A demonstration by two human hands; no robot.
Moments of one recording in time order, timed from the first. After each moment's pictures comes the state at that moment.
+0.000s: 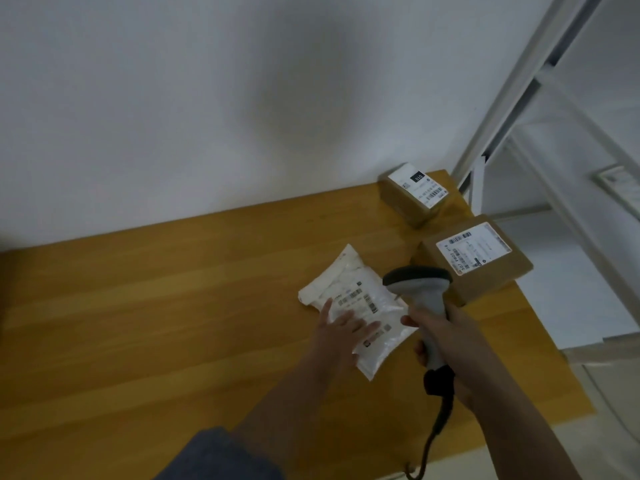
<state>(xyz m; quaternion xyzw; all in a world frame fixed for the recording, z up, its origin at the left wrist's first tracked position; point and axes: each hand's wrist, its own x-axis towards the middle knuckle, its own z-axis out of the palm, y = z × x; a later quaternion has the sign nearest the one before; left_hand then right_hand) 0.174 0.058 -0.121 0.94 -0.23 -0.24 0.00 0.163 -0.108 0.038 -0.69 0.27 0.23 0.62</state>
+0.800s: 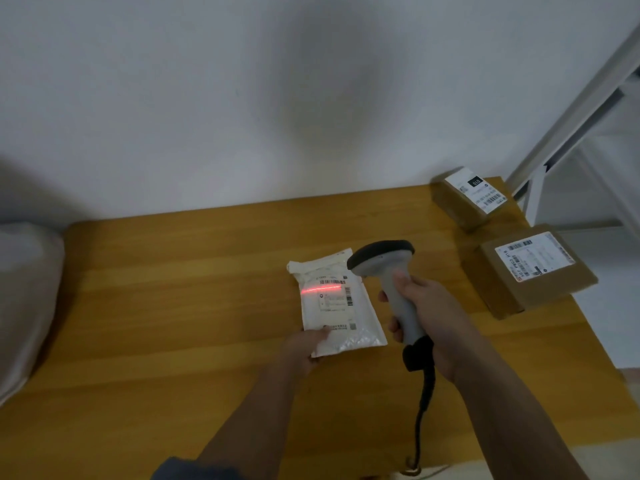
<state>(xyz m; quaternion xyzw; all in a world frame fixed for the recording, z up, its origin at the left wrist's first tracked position) 0.122 0.173 -0.105 0.47 0.53 -0.23 0.67 0.157 0.010 0.079 -0.68 0.19 0.31 0.64</state>
